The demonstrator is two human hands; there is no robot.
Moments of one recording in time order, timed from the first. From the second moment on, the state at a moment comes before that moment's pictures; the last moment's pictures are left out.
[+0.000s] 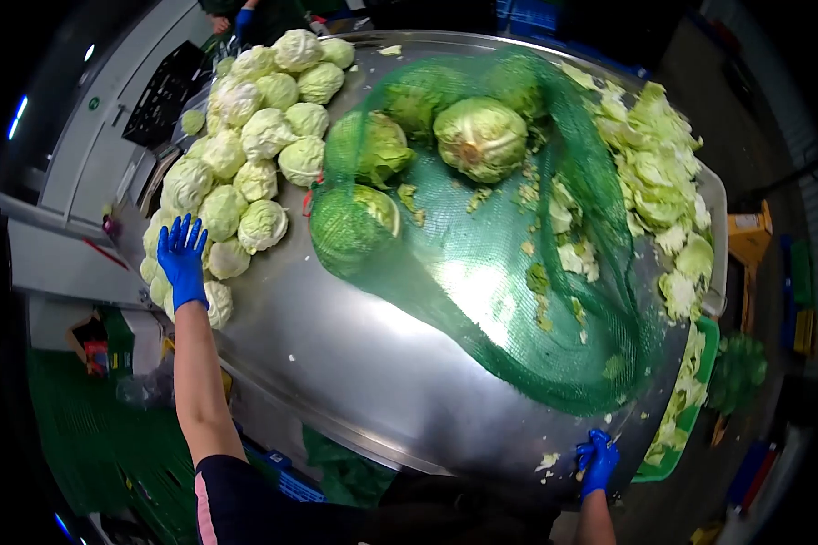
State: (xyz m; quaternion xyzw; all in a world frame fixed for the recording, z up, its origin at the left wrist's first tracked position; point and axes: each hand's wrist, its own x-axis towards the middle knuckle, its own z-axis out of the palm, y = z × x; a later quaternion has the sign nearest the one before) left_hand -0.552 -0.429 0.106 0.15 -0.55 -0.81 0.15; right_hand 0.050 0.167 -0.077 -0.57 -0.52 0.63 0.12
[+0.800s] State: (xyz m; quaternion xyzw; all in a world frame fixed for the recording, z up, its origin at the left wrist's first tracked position) left_hand -0.546 0.087 0.021 -0.34 -0.93 -0.07 0.13; right_hand 0.035 0.147 -0.057 -0.61 -0.44 0.64 0.14
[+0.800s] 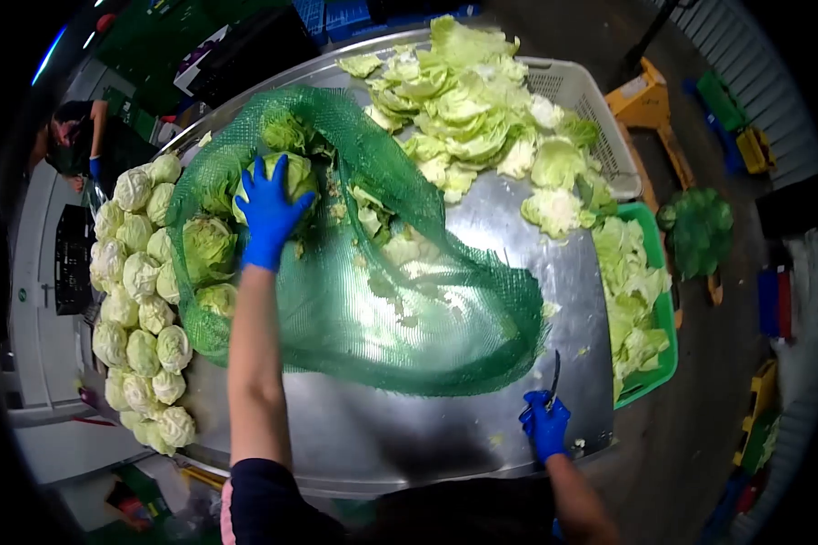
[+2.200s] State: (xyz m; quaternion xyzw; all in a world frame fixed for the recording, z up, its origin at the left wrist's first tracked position) left_hand -0.049 -0.046 -0.014 -0.23 -0.78 -0.44 -0.38; right_hand 0.105 0.236 0.054 -0.37 -0.47 0.80 0.05
